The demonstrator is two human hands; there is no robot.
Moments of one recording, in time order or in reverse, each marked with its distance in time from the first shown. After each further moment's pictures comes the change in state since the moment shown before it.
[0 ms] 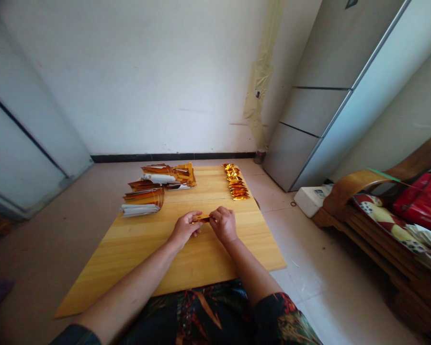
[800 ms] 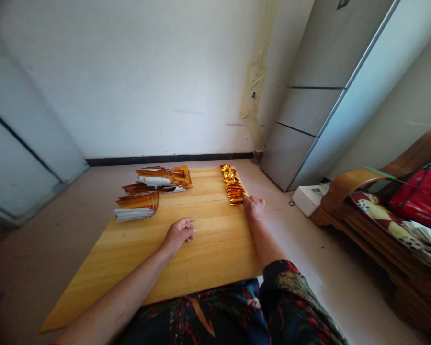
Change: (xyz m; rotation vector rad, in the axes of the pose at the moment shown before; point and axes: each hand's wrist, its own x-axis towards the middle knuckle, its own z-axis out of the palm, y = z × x) left_hand 0.001 -0.015 -0.017 0.079 -0.033 0.015; right_hand 0.016 0.138 -0.022 -0.474 0.027 0.288
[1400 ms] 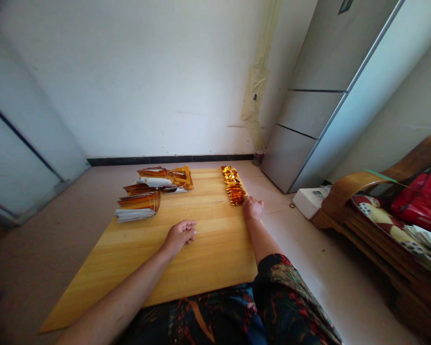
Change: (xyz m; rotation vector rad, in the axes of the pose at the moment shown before) left_hand -0.001 -0.004 0.000 -0.005 0.003 0.009; right_hand 0.016 -0.021 -0.006 -0.146 -0.300 0.181
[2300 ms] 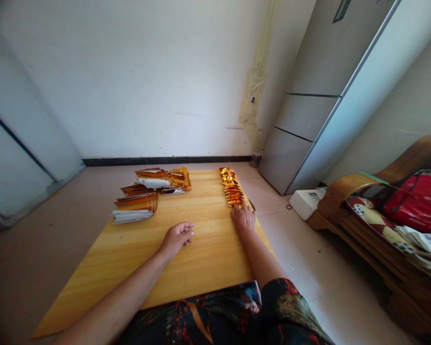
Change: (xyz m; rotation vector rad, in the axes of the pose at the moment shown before) left_hand -0.001 0.001 0.000 -0.021 0.018 0.005; right_hand -0.046 -0.018 -0.014 0.027 -0.054 -0.095
